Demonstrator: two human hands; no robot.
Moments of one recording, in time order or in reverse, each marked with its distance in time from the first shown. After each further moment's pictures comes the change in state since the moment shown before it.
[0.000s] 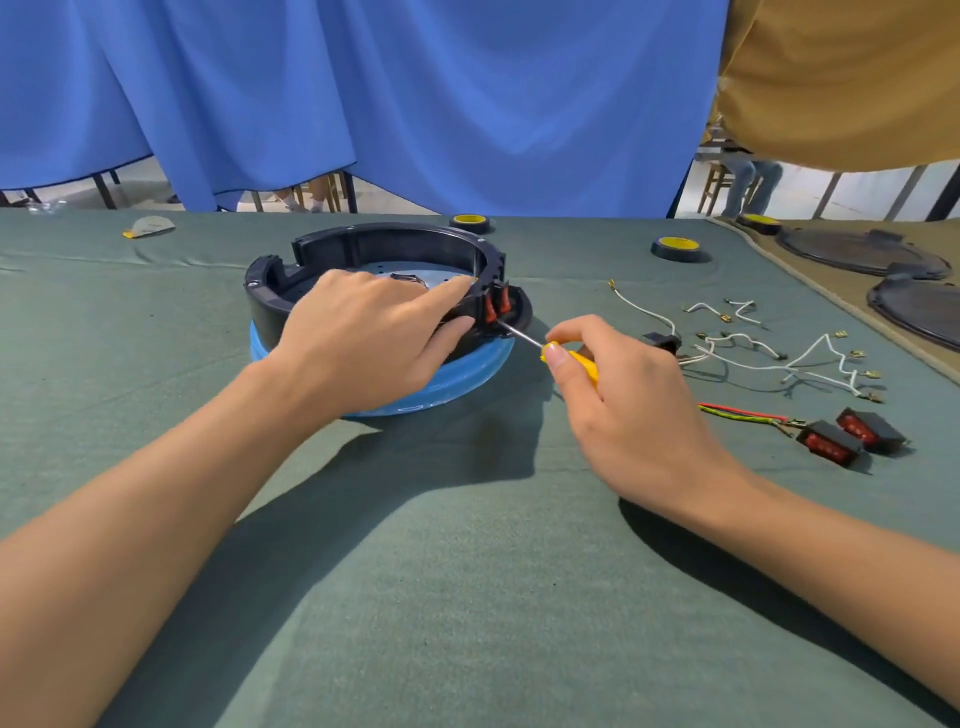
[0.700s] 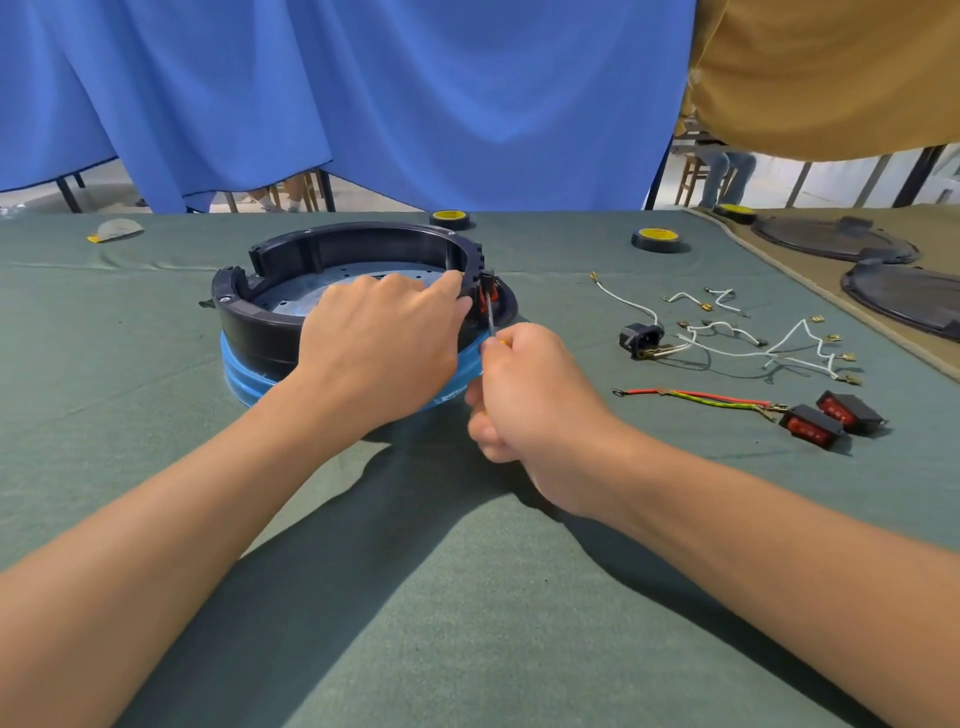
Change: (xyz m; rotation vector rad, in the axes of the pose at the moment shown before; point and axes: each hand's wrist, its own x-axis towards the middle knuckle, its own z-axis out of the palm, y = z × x) left_hand 0.010 0.025 0.003 0.010 -0.035 -0.141; right_hand 0.021 -0.047 0.030 0.493 -0.239 0.598
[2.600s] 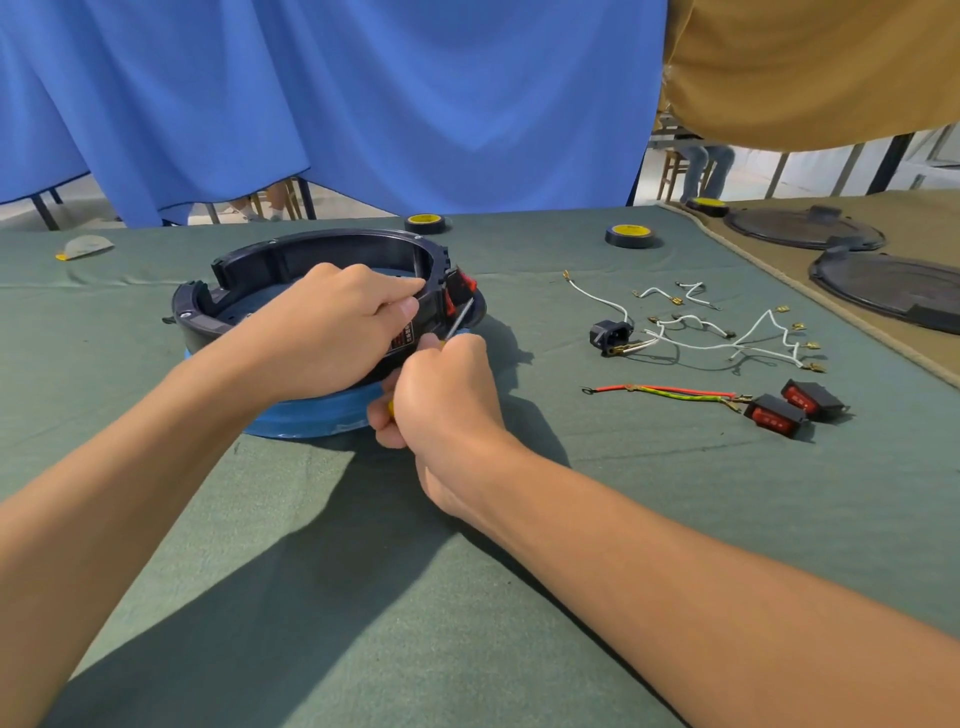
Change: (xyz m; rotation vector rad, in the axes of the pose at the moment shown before) left_hand 0.013 -0.023 -0.016 -0.590 -0.323 -0.085; right_hand 0.007 -0.008 0.035 0.536 0.070 0.183
